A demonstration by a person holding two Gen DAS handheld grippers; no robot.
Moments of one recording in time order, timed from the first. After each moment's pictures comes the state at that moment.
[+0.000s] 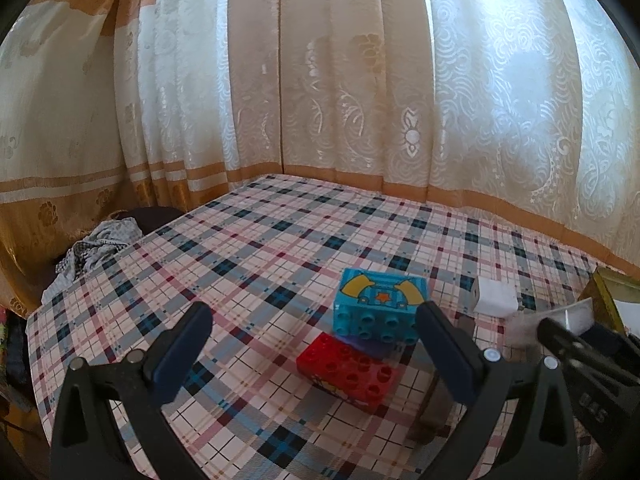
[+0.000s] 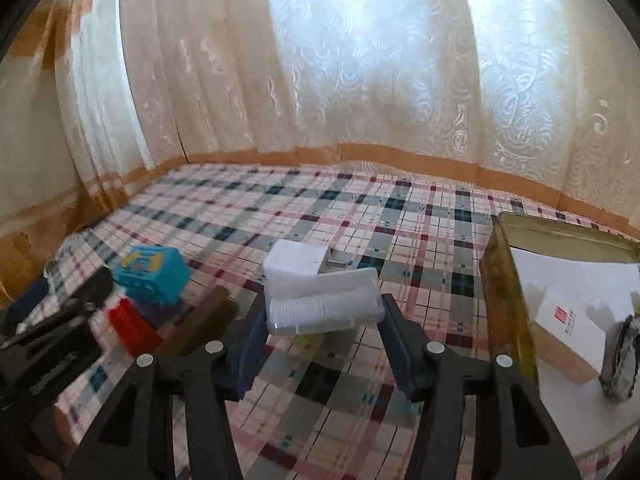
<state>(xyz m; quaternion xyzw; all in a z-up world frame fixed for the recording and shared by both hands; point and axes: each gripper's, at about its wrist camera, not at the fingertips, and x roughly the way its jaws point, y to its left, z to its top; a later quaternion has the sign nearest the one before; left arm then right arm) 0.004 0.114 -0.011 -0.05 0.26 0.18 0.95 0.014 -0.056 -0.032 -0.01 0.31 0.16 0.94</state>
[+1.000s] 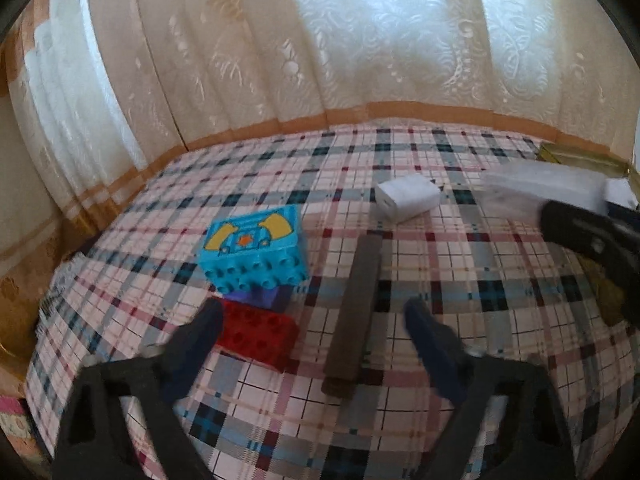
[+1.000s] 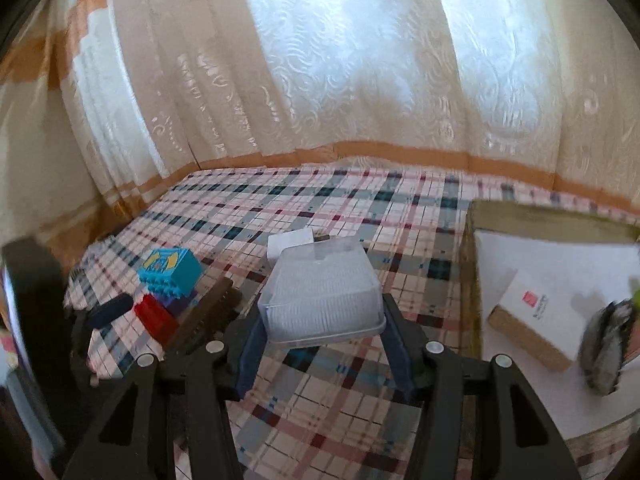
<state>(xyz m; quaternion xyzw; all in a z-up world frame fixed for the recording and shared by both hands) 0.028 0.051 -0.034 0.06 0.37 0.06 0.92 -0.009 -0.098 -0.011 0.01 0.31 0.19 0.93</state>
